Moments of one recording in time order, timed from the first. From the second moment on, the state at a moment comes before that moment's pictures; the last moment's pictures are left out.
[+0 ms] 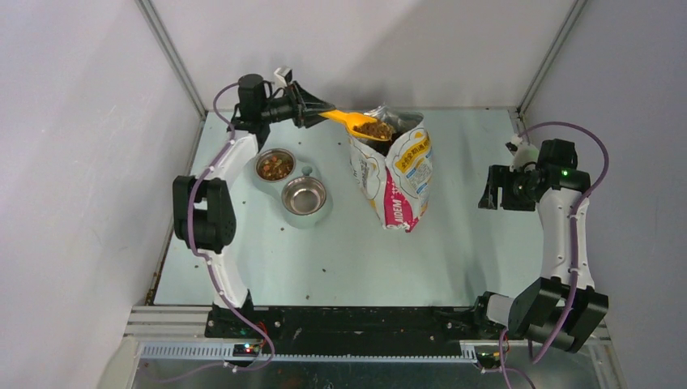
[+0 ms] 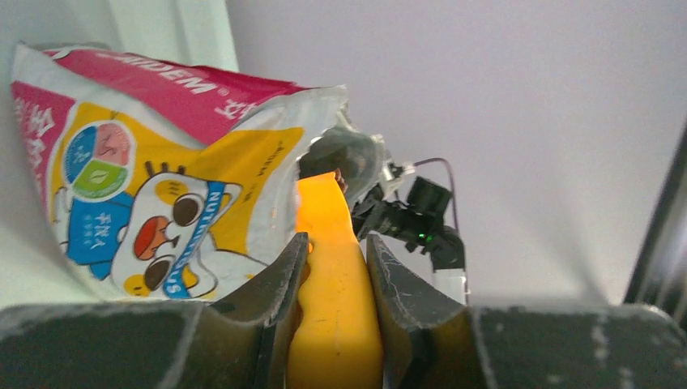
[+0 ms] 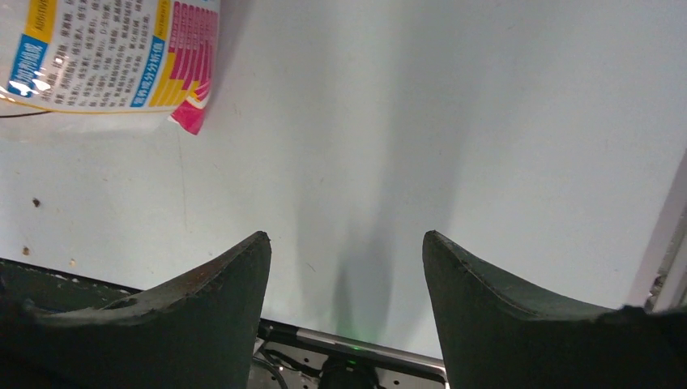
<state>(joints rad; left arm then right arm) -0.15 1.90 1.58 0.11 1.02 -1.26 -0.32 1.23 1.17 -1.03 -0.41 -0.20</state>
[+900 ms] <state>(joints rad) -0.15 2.08 1.71 0.44 1.05 -1.55 -0.27 1.31 1.26 -1.12 -0.30 -0.30</state>
